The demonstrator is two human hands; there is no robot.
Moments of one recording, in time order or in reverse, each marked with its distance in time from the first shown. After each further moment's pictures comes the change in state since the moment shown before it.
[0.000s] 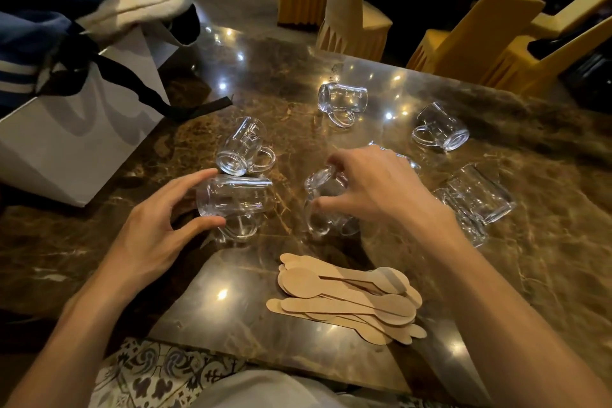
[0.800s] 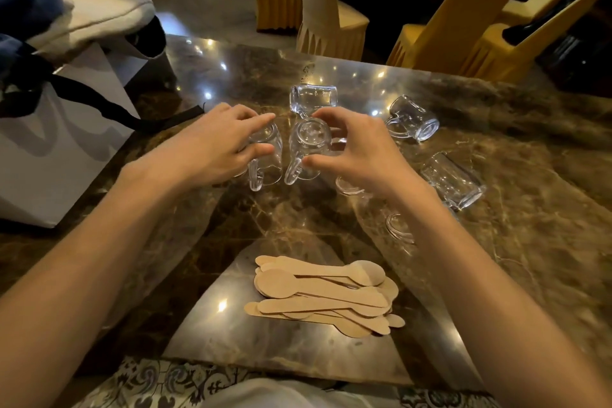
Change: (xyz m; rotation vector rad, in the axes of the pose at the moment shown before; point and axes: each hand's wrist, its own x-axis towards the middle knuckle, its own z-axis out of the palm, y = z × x) left_hand 0.123 0.062 0.029 0.583 -0.312 0.274; right_hand 0.006 0.034 -0.004 0.579 0.278 0.029
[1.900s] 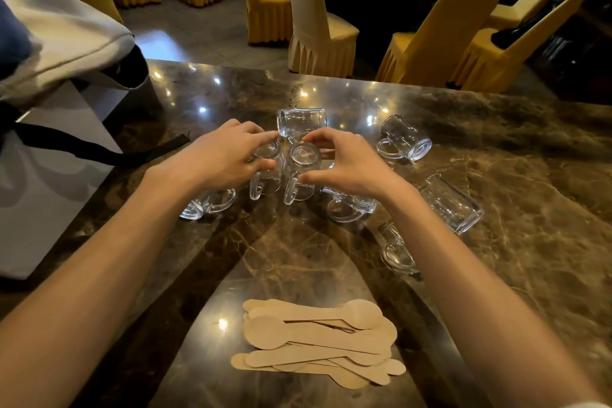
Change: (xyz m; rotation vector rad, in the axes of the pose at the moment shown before) left_hand 0.063 -0.006 0.011 0.033 -0.120 0.006; right_hand 0.043 0.043 0.002 0.060 -0.148 0.087
